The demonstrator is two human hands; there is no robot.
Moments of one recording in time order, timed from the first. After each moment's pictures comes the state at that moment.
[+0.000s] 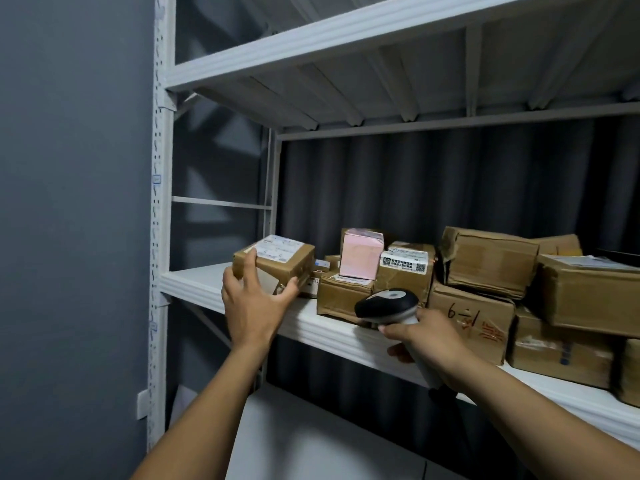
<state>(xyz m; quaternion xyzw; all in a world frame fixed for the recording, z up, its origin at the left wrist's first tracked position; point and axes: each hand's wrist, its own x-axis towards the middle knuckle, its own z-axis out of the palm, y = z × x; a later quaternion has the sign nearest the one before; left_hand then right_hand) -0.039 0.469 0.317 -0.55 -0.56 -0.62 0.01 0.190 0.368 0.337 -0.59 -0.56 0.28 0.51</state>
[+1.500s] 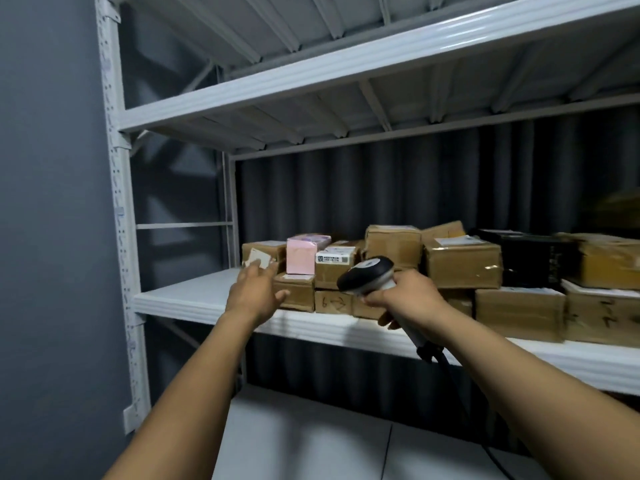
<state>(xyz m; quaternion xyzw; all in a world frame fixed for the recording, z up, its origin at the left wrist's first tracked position) 0.005 0.382 0.375 -0.77 -0.56 -0.29 0.08 0.220 0.223 0.398 -0.63 -0.58 0.17 0.48</state>
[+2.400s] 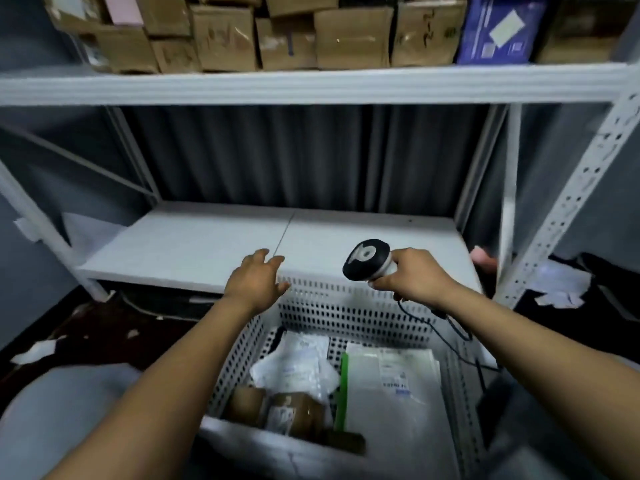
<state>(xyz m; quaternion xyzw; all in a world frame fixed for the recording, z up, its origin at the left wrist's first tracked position) 0.155 0.118 0.046 -0.88 -0.48 -0.02 -0.05 0.379 -0.034 0.094 -0.79 -0.52 0.21 0.24</state>
